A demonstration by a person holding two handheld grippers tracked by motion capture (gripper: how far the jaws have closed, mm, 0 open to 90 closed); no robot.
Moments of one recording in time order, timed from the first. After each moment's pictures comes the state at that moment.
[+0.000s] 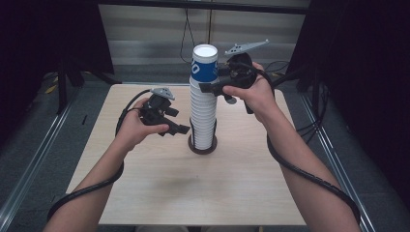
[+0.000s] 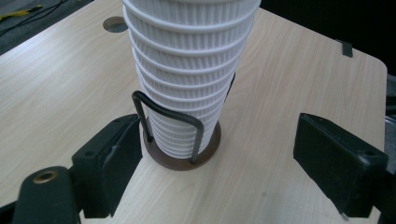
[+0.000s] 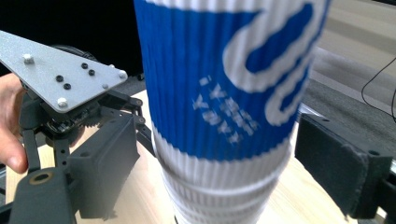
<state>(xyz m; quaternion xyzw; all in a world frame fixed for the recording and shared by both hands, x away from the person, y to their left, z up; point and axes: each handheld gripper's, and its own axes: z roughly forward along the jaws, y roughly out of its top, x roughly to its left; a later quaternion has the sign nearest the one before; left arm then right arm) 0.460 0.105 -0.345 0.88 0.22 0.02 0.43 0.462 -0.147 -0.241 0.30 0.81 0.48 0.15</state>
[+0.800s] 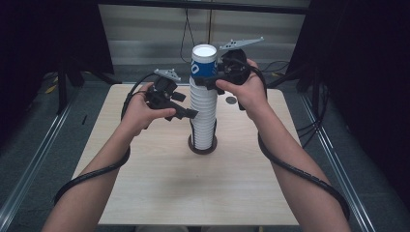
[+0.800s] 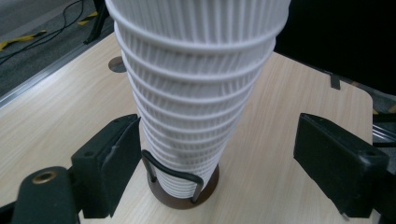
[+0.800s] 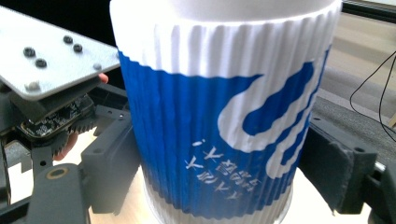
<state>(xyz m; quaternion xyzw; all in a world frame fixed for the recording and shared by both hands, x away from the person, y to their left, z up) 0.476 0.088 -0.303 0.87 0.21 0.02 0.45 0.469 -0.135 -0.239 0.32 0.79 0.49 0.17</state>
